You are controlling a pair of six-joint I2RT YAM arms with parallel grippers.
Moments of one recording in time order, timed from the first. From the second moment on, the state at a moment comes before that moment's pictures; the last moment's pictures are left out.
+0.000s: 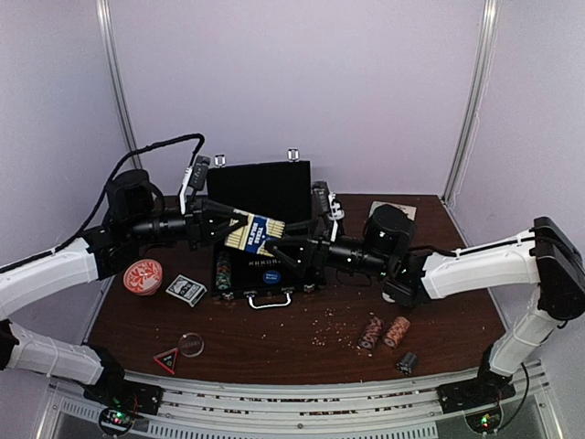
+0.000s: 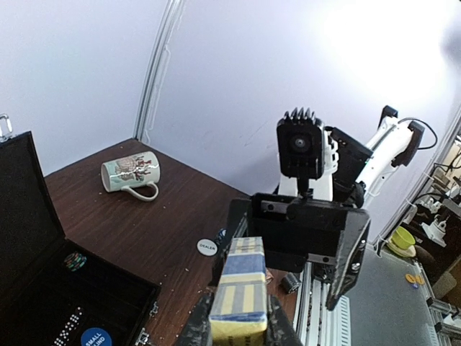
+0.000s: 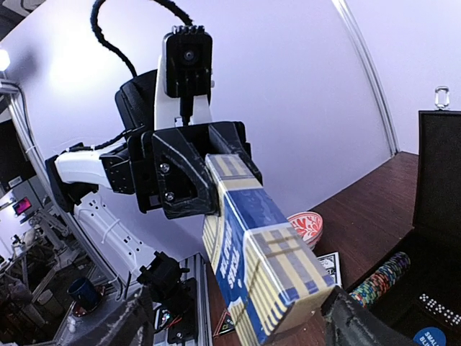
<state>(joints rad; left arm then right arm) -0.62 1.14 0.85 0.22 0.69 -0.30 0.97 1.60 0.91 0.84 -0.37 0.49</state>
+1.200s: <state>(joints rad) -0.61 1.01 0.84 0.02 0.12 -0.23 0.81 1.95 1.34 0.02 -0.29 0.47</state>
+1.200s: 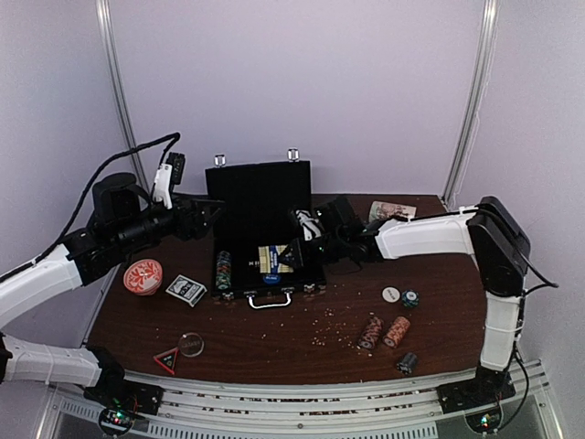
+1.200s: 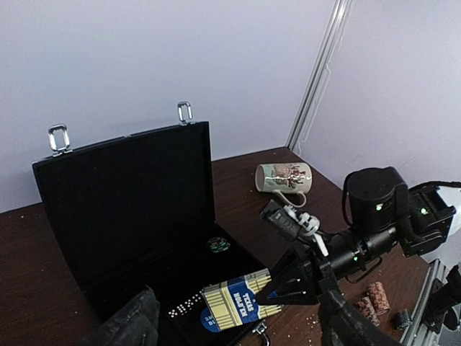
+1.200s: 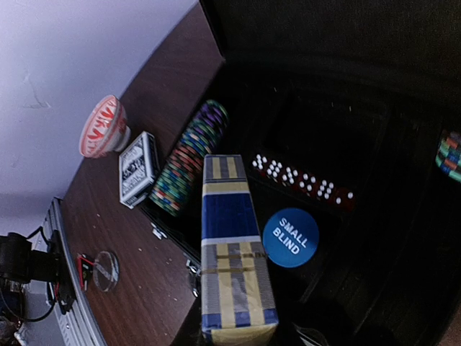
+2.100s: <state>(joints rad) -0.61 1.04 0.85 0.00 0.13 -0.21 0.80 2.17 1.60 -0.24 -0.39 0.41</state>
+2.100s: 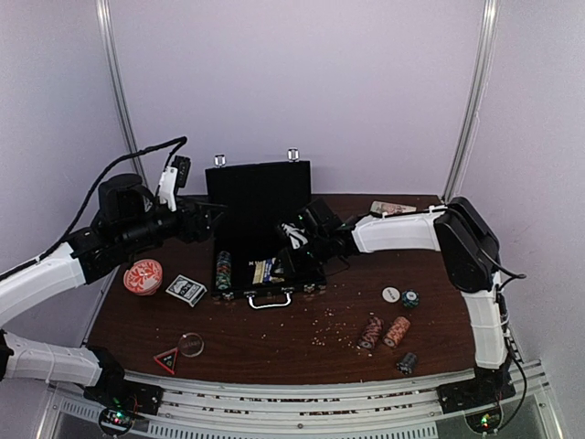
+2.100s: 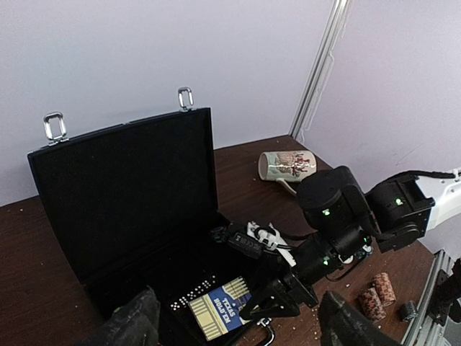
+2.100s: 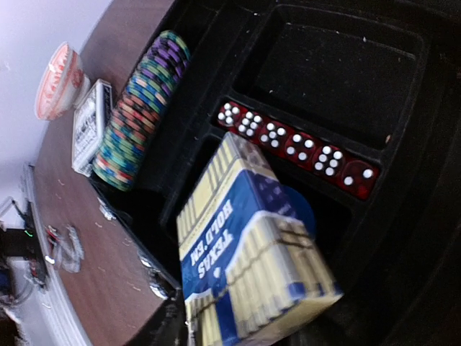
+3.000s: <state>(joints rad) -0.61 1.08 0.85 0.00 0.15 -0.21 0.80 2.16 1.65 -0.31 -0.05 0.29</state>
